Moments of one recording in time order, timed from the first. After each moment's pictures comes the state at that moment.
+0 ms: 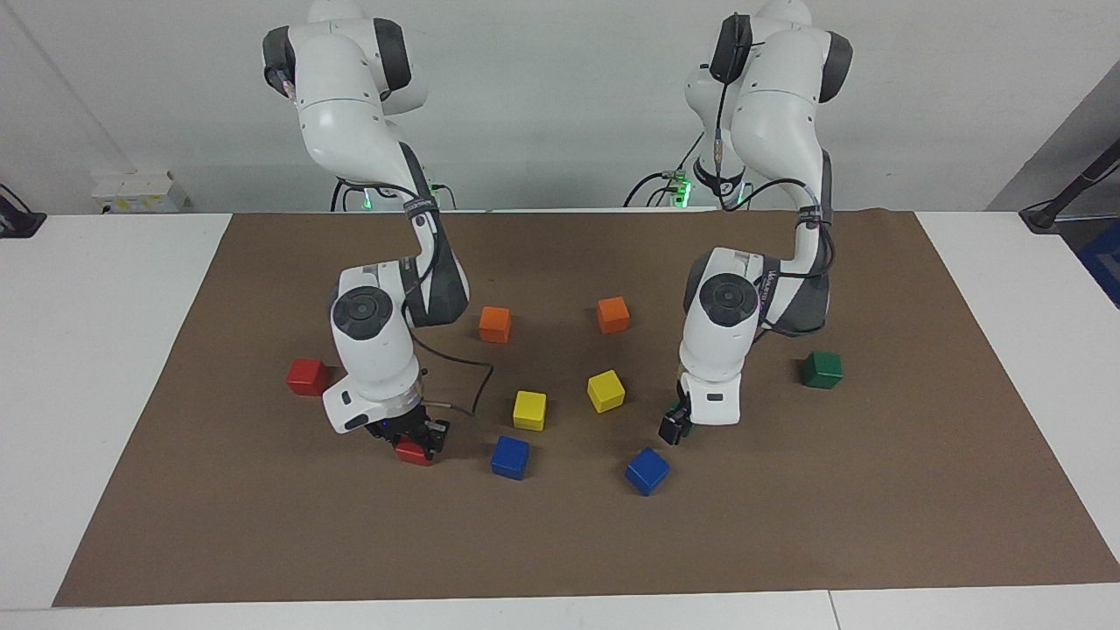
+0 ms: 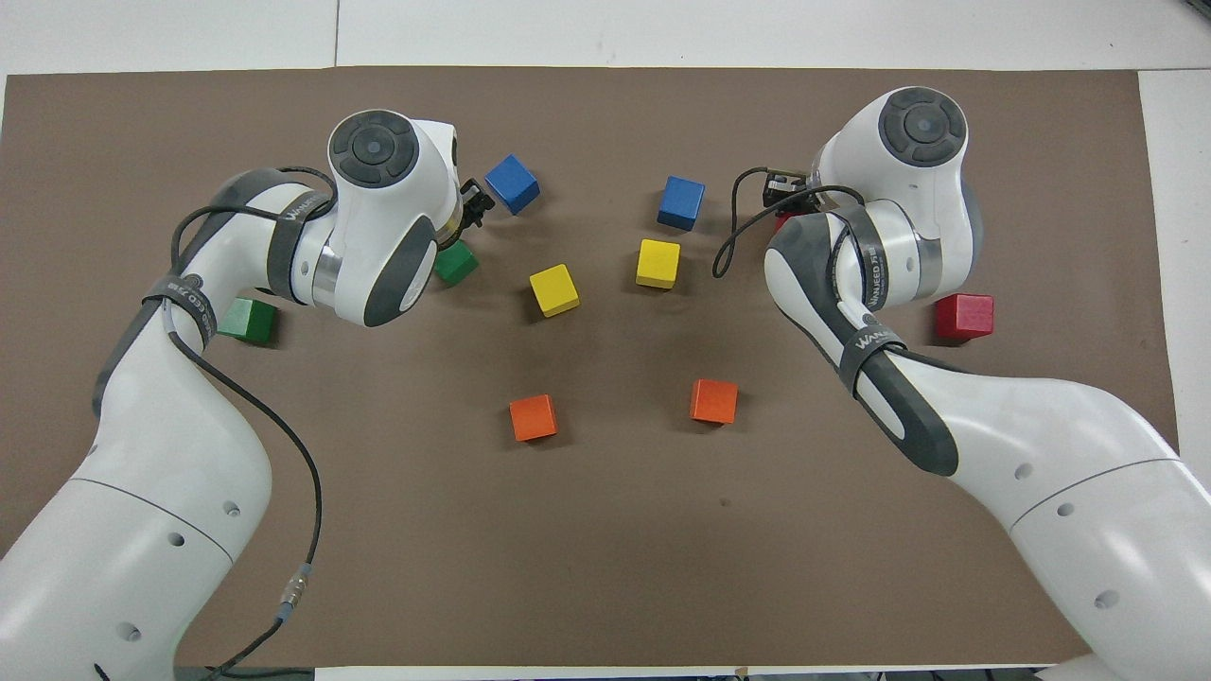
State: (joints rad) left arm -0.31 0.59 -0.10 -1.57 0.16 2.19 -1.12; right arm 0.24 0.61 -0.05 -1.54 -0.02 2.26 0.49
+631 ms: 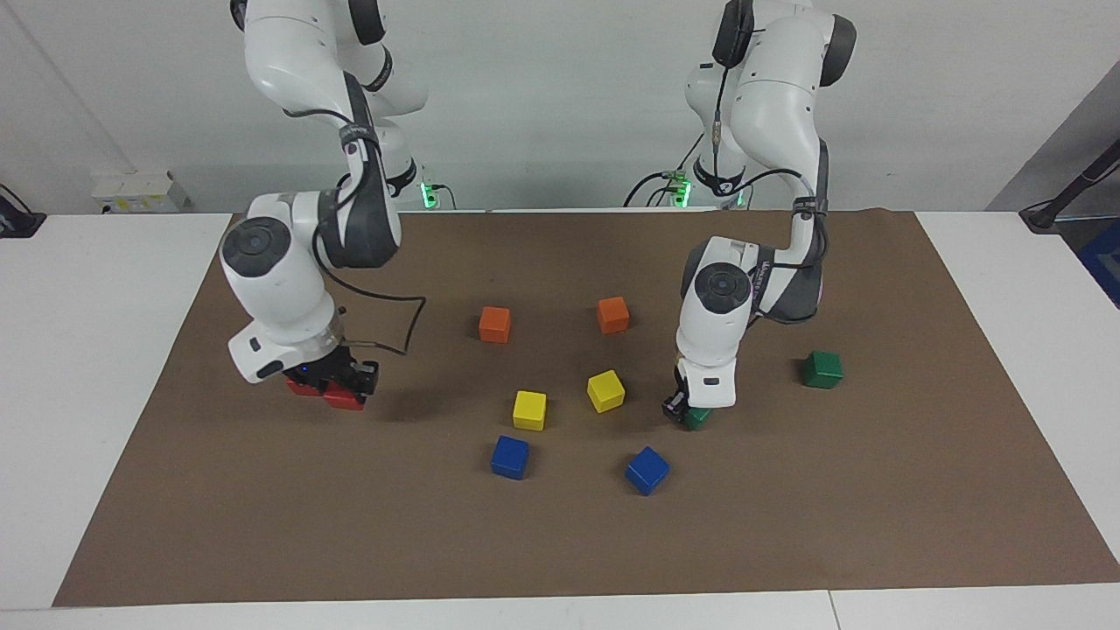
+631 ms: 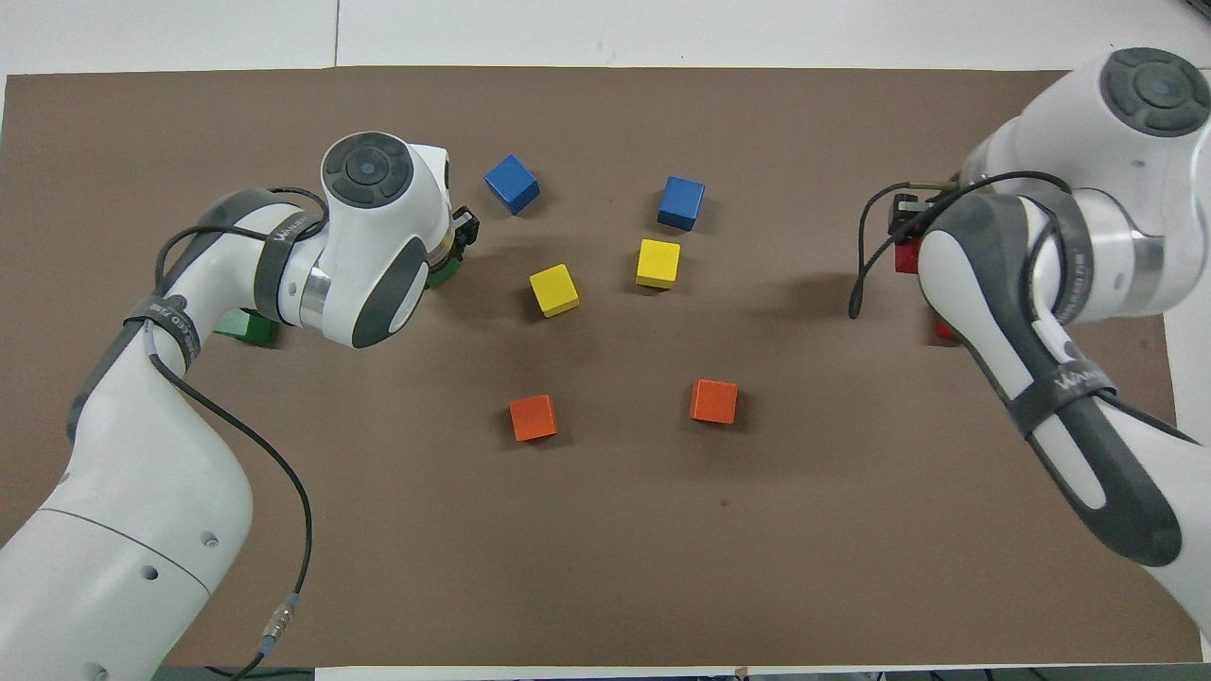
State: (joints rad) left arm -0.30 0.51 -0.10 -1.63 0.16 2.10 -1.07; right arm 0.09 0.30 -0.06 -1.72 -0.02 2.01 0.20
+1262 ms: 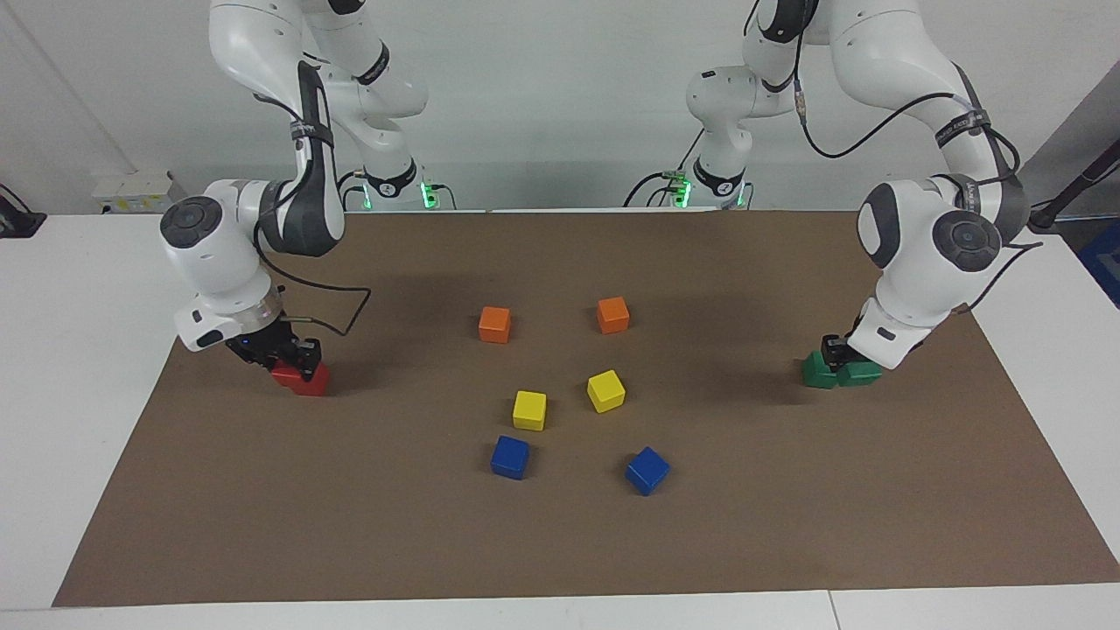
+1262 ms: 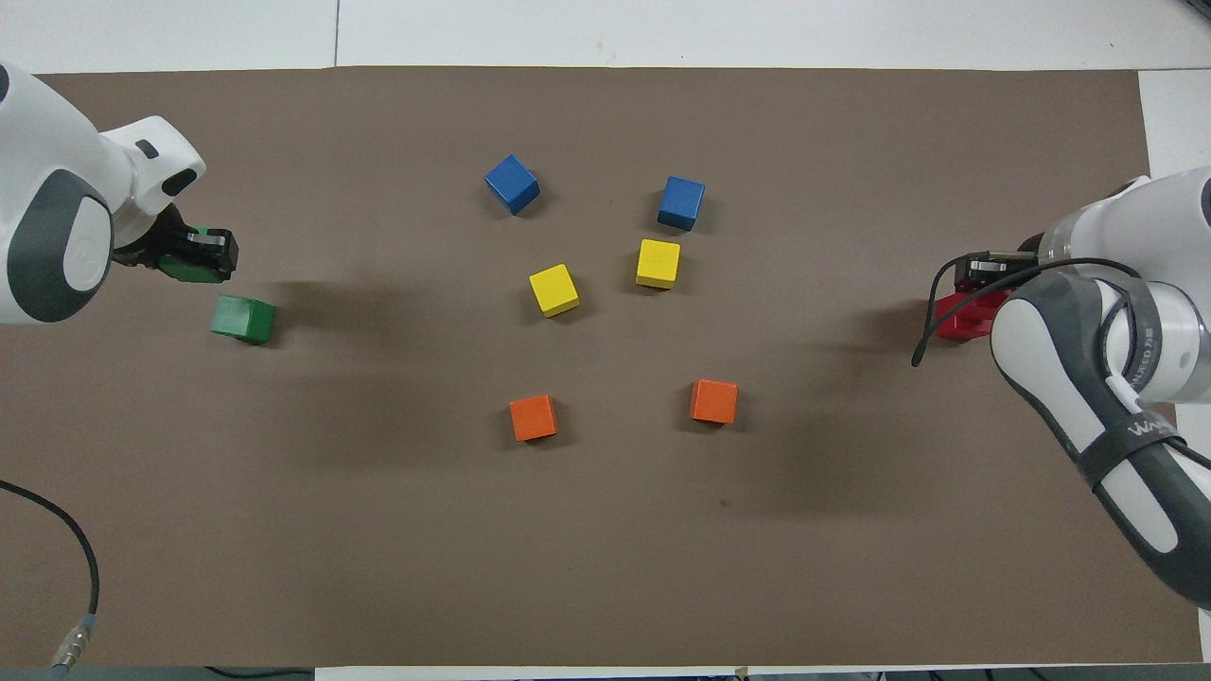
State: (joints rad) left arm 0.06 0.34 -0.09 -1.67 0.16 1.90 0.05; right arm -0.04 0.20 -0.06 -2.00 -0.02 2.26 0.09
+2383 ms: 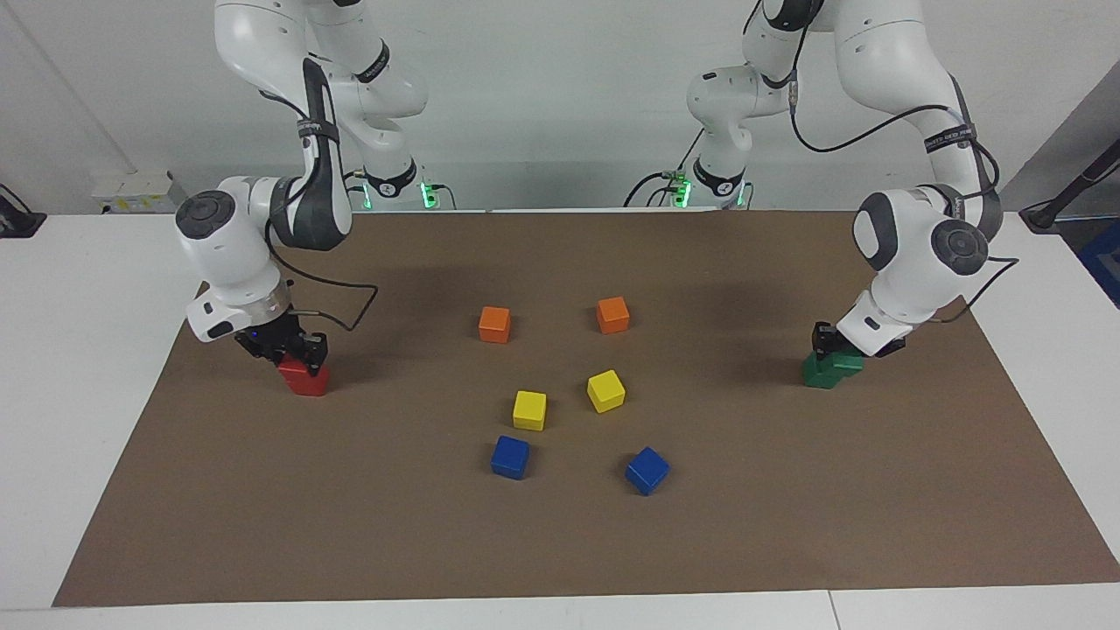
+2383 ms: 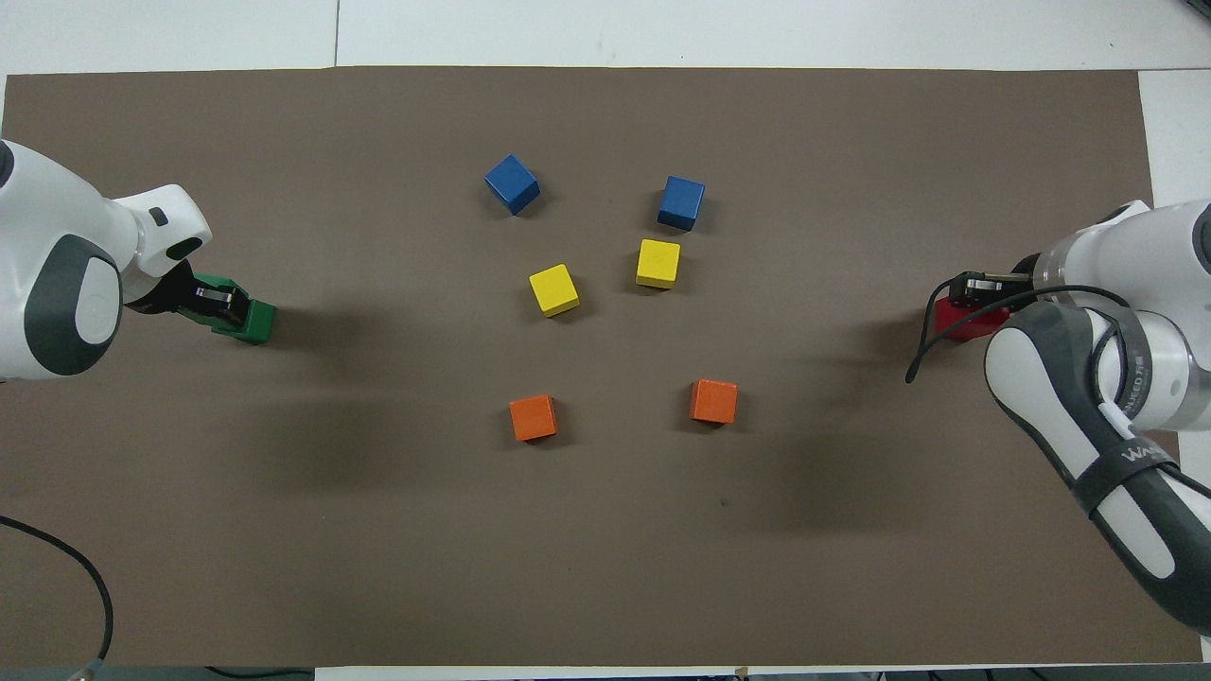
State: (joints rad) left arm 0.10 0.27 -0.09 -1.88 0.08 2.03 0.22; right arm -0.04 0.16 -0.06 -2.10 -0.02 2.32 0.09
